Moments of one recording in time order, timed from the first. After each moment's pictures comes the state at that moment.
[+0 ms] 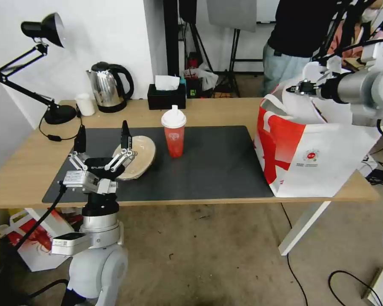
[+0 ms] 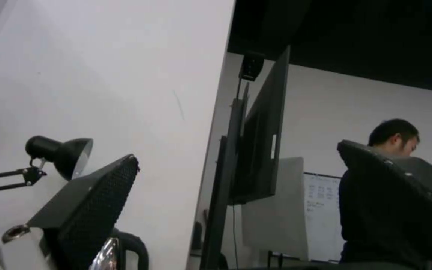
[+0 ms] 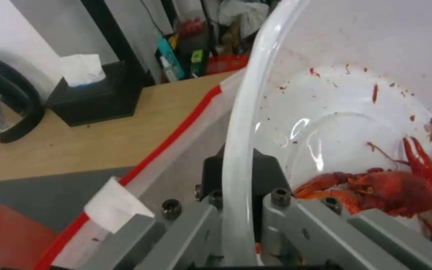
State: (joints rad) left arm 1.49 -1.48 -0.46 -2.28 -0.26 -0.46 -0.02; right arm -0.11 0.43 -0.10 1.86 1.95 -0.72 0.70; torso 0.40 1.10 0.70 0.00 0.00
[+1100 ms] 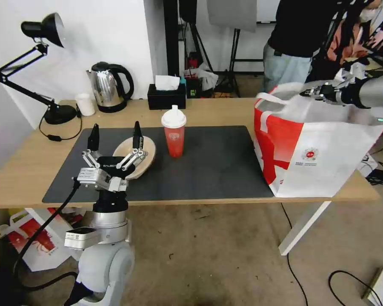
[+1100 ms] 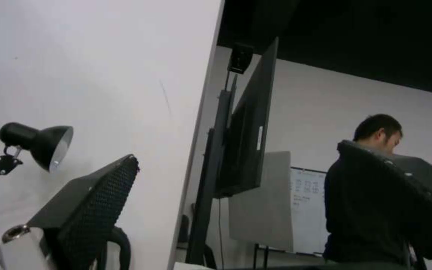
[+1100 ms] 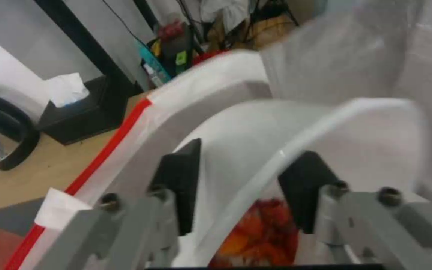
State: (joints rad) left arm 1.45 -1.46 -0.41 -2.24 -0.26 -0.45 -0.02; right arm -0.28 0.42 0.11 1.82 2.06 -0.72 0.76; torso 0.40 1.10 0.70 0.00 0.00
